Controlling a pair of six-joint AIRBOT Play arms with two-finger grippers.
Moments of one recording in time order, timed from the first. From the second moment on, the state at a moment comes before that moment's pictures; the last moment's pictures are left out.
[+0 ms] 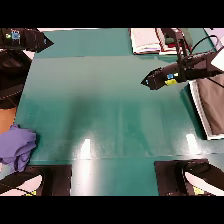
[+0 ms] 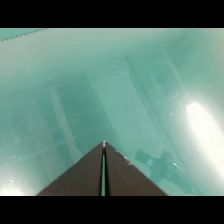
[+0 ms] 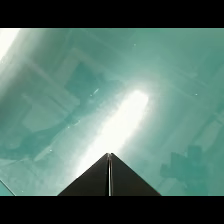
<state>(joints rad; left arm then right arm) -0.13 -1.20 1.72 1.14 -1.19 -1.38 0.30 -1.06 1.33 -1.10 1.23 1.41</state>
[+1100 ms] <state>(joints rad) -0.13 -1.08 1.62 1.39 -1.27 -1.42 0.30 -1.06 1.33 -1.10 1.23 1.41</state>
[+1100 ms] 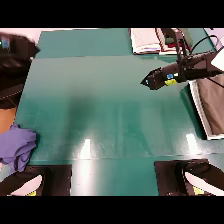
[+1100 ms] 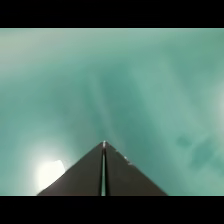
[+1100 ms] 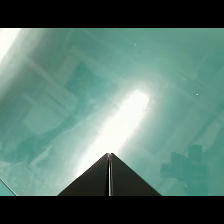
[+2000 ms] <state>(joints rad) -0.13 -0.83 0.58 2.01 -1.40 -1.75 0.30 -1.06 1.33 -1.09 1.24 1.41</state>
